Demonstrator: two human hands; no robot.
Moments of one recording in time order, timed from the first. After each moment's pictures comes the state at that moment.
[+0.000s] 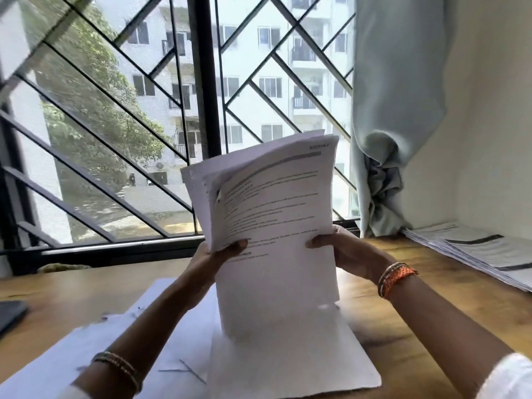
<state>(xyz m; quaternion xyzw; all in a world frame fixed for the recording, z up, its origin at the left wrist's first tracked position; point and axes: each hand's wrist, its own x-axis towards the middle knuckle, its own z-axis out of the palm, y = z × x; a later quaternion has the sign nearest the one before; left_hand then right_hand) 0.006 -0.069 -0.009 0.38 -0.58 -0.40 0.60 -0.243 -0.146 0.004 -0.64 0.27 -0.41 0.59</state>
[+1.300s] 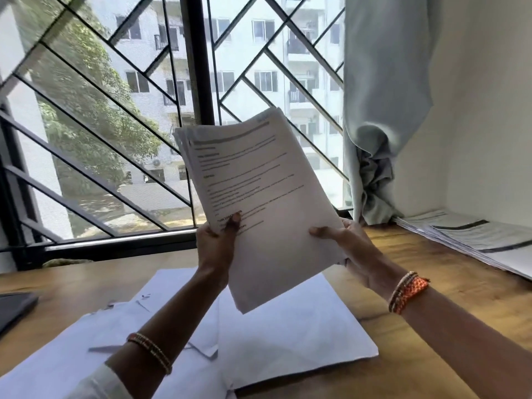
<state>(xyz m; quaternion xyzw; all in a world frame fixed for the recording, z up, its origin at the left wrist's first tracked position) -0.036 -0.056 0.000 0.39 -0.45 -0.28 0.76 -0.250 -0.081 -0.002 -0.57 0.32 -0.54 0.53</state>
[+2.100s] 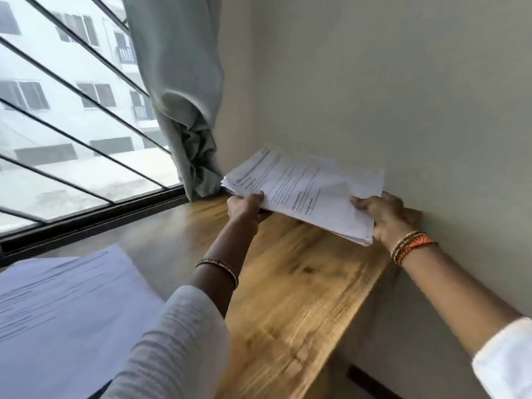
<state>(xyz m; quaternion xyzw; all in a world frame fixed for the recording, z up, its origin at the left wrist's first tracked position) -0.381 -0.119 -0.018 0.38 -0.43 -0.65 0.50 -0.573 0.005 -0.033 -0.19 0.54 -0.78 0.24</state>
